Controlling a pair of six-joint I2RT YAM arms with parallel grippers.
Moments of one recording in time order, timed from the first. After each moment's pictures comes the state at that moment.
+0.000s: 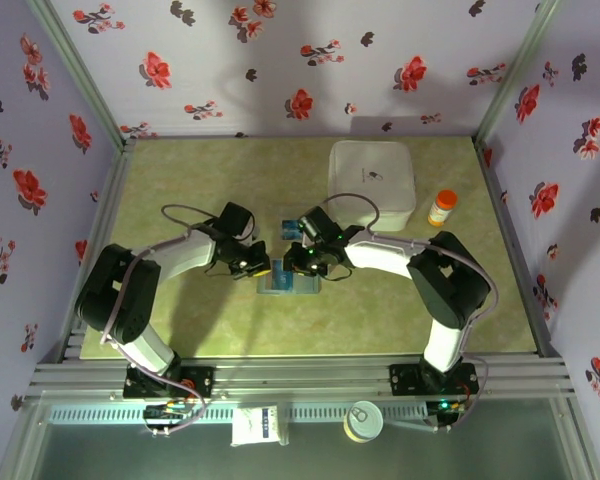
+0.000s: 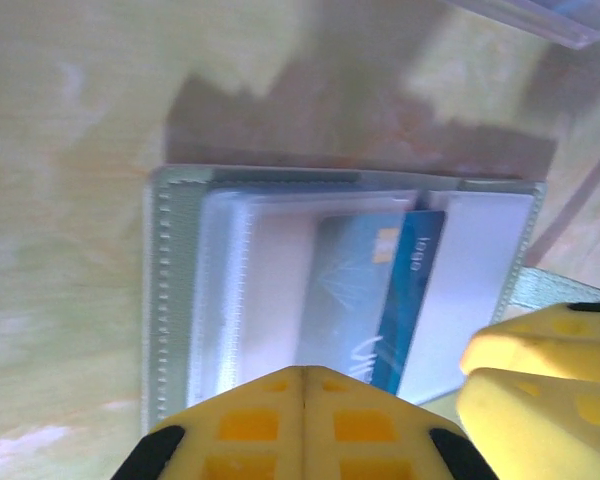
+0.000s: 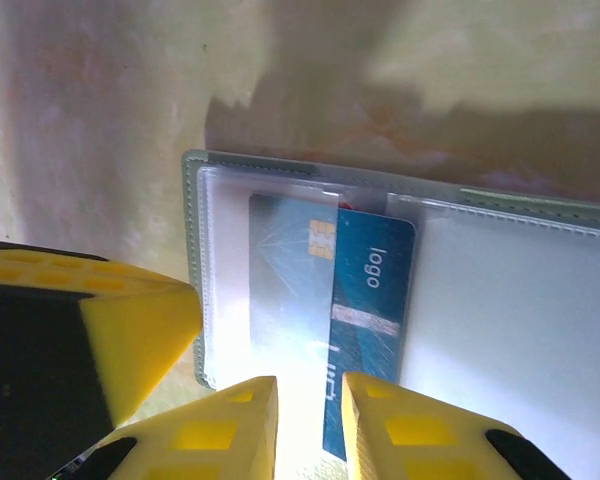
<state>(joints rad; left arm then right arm) -0.53 1.64 0.91 -0.44 0.41 -0.72 0.78 1.79 1.06 -0.28 -0.37 0.85</state>
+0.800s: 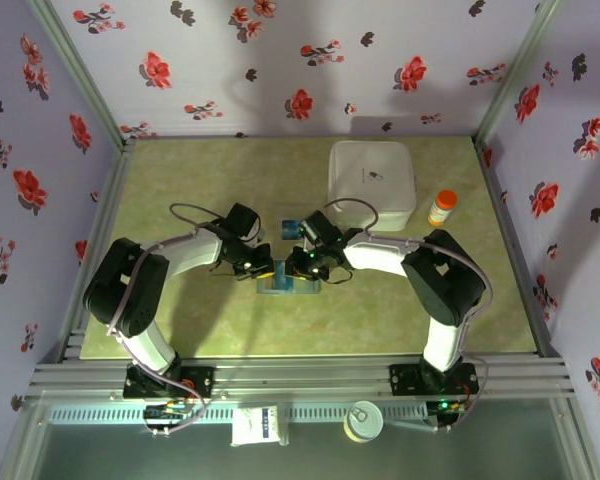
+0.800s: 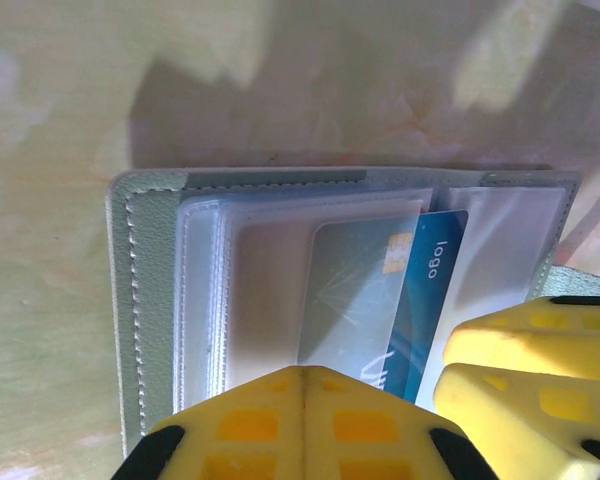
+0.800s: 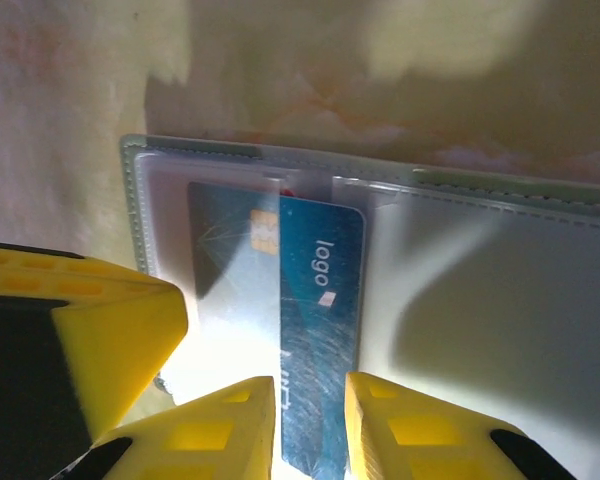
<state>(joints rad) -0.55 1.69 0.93 -0.45 0.40 -0.70 0.77 1.83 1.04 -0.26 -0.38 0.85</state>
